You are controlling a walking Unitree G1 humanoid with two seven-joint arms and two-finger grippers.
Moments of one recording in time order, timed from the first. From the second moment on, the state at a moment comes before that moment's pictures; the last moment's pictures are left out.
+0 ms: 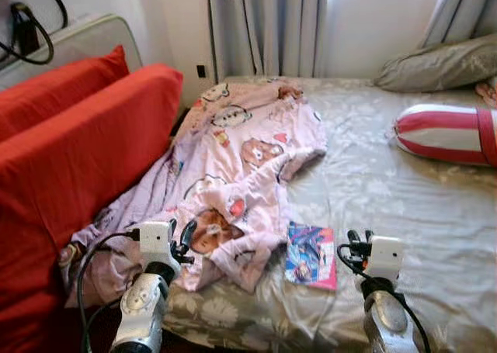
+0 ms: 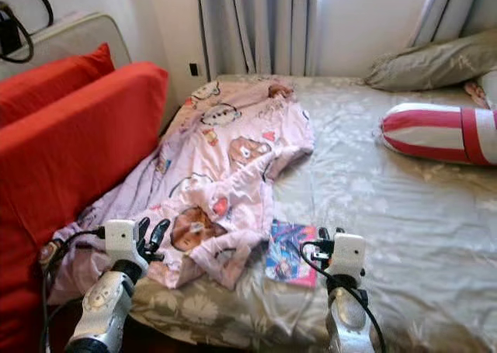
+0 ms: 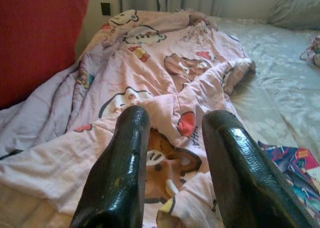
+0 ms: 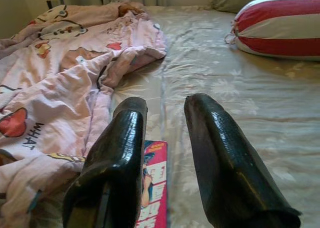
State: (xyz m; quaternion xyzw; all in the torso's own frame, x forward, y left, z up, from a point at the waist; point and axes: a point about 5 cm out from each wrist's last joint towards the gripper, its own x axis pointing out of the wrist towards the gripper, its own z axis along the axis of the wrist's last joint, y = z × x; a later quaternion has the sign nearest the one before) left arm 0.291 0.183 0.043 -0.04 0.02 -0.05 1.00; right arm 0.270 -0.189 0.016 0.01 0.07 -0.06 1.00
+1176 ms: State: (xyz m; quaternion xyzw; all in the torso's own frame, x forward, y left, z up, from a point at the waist) left arm 0.294 0.182 0.042 -0.05 0.04 -0.05 1.00; right arm 0.269 -0.186 0.011 0.02 0.08 -0.05 1.00
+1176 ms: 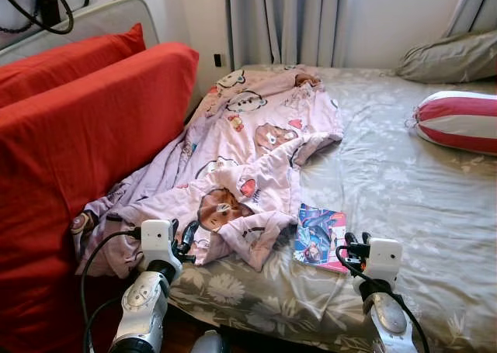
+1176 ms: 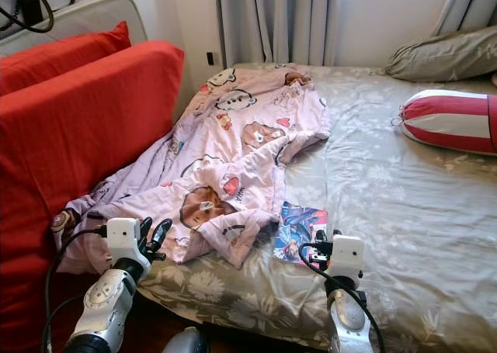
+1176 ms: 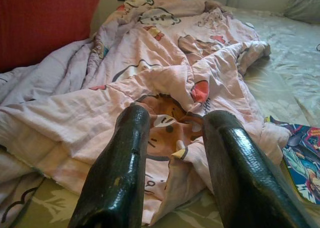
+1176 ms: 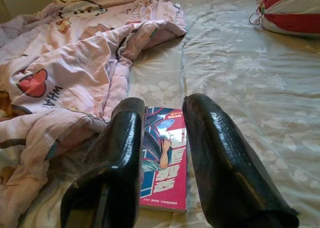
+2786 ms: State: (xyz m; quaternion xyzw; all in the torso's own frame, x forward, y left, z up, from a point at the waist) left arm 0.297 0.180 0.047 -0.04 0.04 -0.06 1.00; right arm 0.266 -0.170 0.008 0.03 0.08 0.01 1.00
